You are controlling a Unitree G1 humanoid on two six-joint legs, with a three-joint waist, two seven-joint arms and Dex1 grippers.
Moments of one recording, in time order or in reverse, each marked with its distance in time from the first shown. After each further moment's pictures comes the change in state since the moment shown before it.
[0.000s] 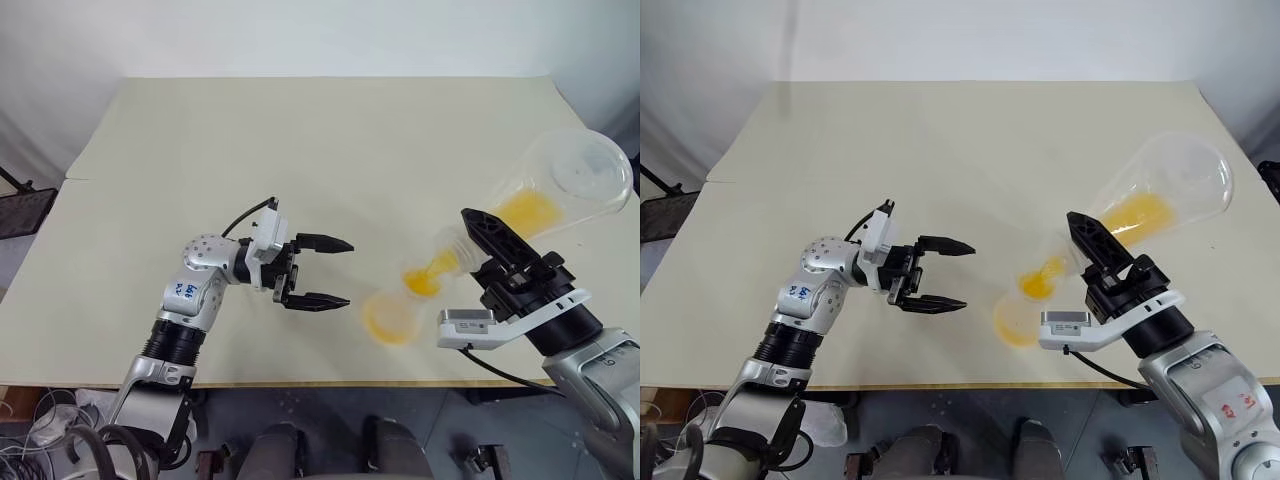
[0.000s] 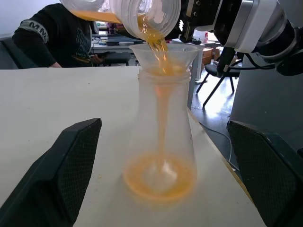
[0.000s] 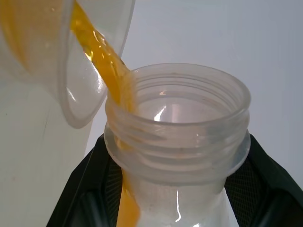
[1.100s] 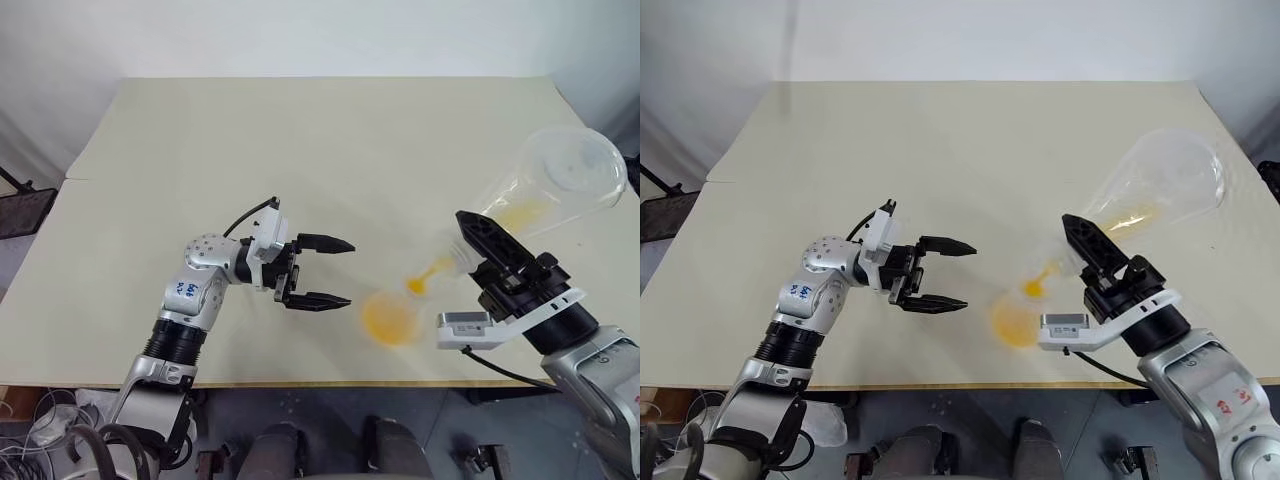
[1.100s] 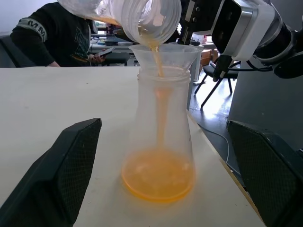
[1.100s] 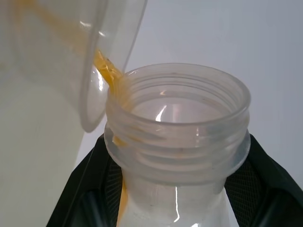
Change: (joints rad) left arm -0.004 -0.005 0.000 0.001 0.000 0.018 -0.001; right arm -0.012 0.003 -0.030 0.034 -0.017 -0.079 -0.032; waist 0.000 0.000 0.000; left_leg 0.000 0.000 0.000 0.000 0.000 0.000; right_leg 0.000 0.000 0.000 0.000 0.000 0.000
